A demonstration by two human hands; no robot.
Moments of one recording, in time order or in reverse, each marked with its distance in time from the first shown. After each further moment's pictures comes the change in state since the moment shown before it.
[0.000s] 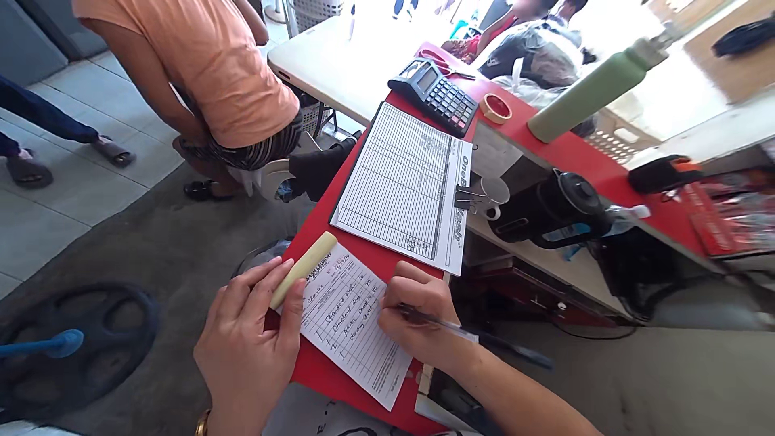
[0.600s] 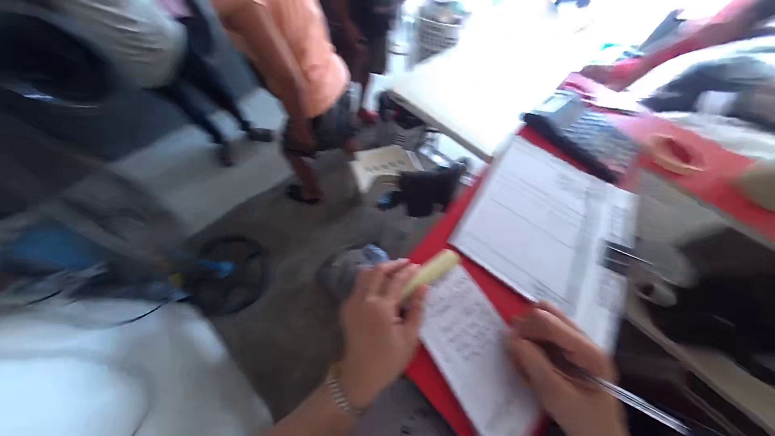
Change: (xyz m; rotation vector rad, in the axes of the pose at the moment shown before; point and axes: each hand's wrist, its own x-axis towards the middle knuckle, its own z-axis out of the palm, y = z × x) left_hand 0.002 0.009 0.000 -0.042 0.021 -0.032; right_hand -0.006 0.013 -0.004 -0.027 0.079 0.031
